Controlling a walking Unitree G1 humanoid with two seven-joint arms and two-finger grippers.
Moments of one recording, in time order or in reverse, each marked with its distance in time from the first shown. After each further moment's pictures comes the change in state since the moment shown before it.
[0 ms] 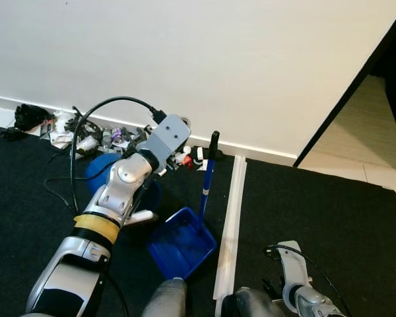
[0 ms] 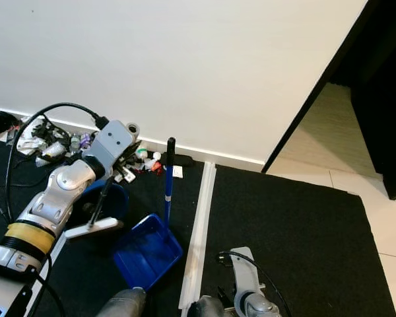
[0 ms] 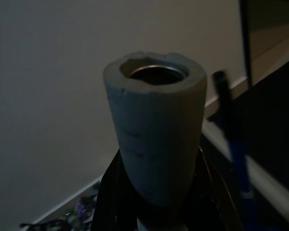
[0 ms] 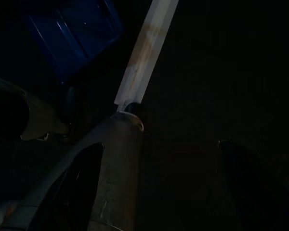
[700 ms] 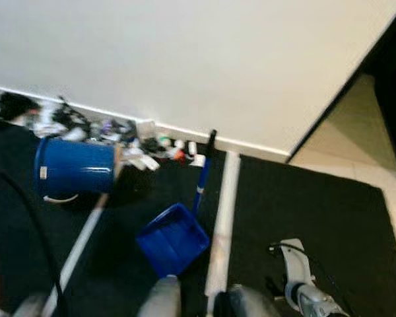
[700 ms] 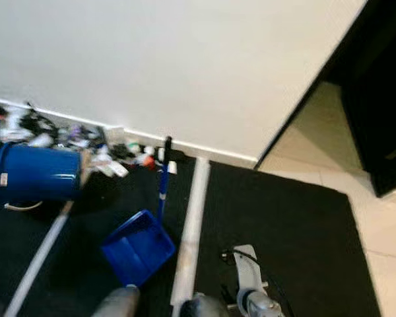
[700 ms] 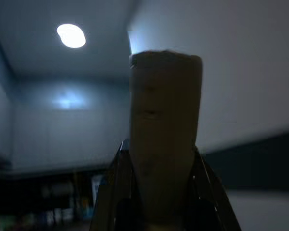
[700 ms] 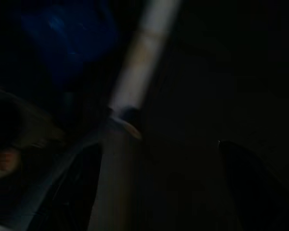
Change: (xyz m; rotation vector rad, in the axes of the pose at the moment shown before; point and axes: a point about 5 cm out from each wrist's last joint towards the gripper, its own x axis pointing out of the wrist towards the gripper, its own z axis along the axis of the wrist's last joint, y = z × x) left arm -0.142 0.293 0.193 0.259 -0.449 1.432; right arm 0.003 0.006 0.010 -0.002 -0.029 0.015
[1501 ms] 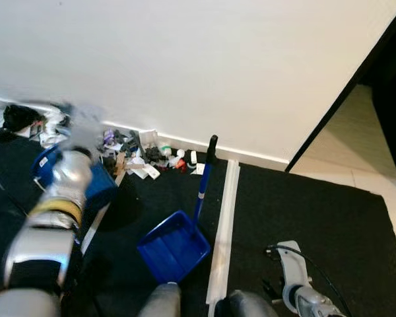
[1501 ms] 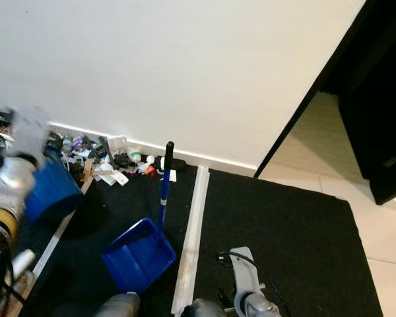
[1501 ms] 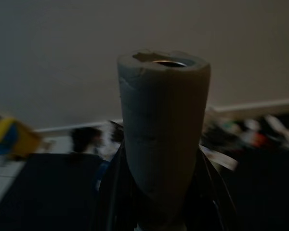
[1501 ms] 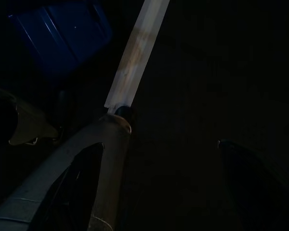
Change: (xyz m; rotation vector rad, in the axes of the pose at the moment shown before) left arm -0.342 -0.102 -0.155 -0.068 0.780 -0.954; right arm -0.004 -0.008 -0.011 -0.010 0.031 -0.015
